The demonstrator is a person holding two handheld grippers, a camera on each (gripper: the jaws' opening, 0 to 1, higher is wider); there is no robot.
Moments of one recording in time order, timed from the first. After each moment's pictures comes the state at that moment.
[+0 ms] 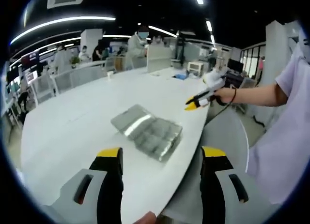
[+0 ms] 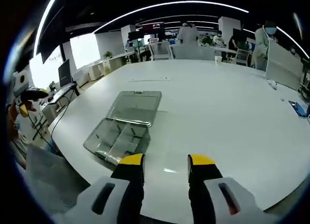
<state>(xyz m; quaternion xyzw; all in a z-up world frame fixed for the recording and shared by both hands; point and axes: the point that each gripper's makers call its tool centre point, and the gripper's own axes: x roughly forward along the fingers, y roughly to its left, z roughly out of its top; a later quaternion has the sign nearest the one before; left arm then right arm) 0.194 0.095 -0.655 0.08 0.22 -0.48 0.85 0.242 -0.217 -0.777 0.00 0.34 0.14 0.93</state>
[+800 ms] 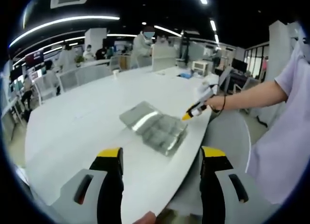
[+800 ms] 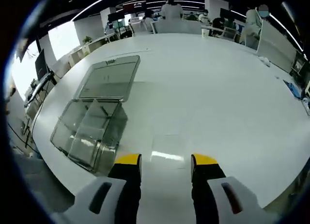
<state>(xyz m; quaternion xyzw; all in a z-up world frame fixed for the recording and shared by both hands) 0.200 0.121 -0.654 0.08 0.23 -0.46 0.85 0.264 -0.223 -0.857 0.00 0.44 0.06 0.90</state>
